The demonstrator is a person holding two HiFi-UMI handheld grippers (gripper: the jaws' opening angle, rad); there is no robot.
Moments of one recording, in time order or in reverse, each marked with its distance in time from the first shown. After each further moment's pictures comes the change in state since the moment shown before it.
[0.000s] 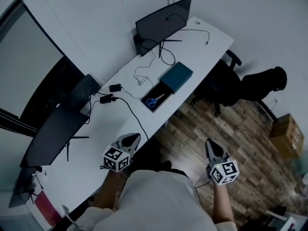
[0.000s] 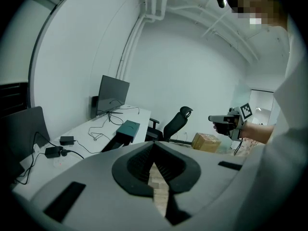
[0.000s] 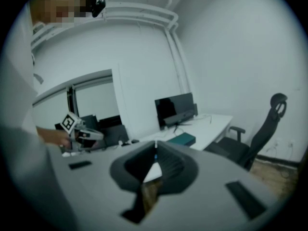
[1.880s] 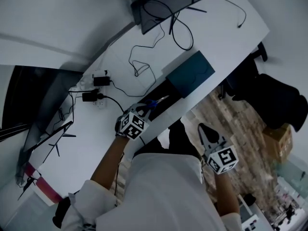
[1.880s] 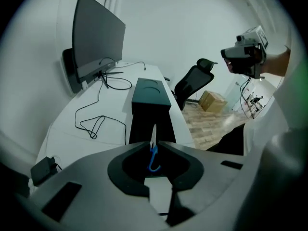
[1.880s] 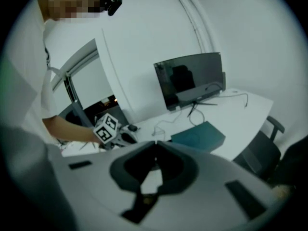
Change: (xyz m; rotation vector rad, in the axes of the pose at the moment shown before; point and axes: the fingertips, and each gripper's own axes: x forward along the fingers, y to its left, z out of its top) left arm 0.249 0.178 -0.080 0.142 0.552 -0.022; right arm 0.271 -0.048 0.021 -0.038 0.384 0.249
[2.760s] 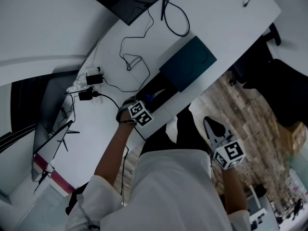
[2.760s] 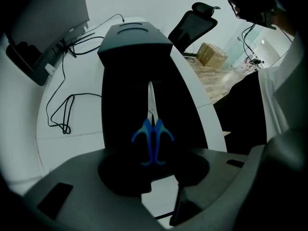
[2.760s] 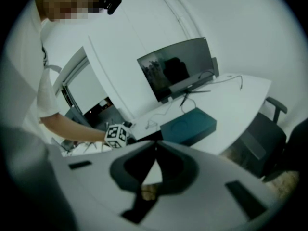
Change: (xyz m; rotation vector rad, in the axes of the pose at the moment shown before) left arm 0.073 0.005 -0.070 0.224 0.512 0.001; right arm 0.004 -0.059 -0.039 0.121 0.040 0.052
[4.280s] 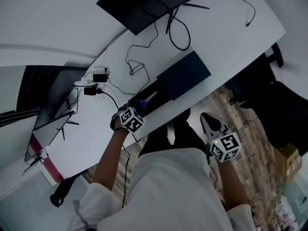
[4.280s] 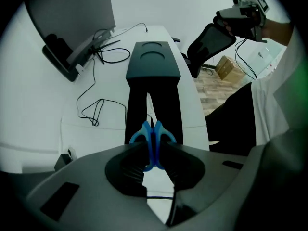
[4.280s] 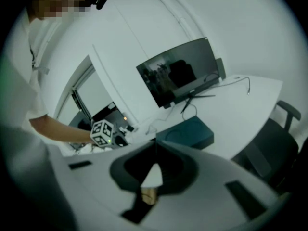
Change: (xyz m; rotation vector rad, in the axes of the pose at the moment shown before) left arm -0.063 0.002 0.012 -0.228 -0.046 0.138; right arm 0.006 -0.058 0.030 -0.036 -0.032 0.124
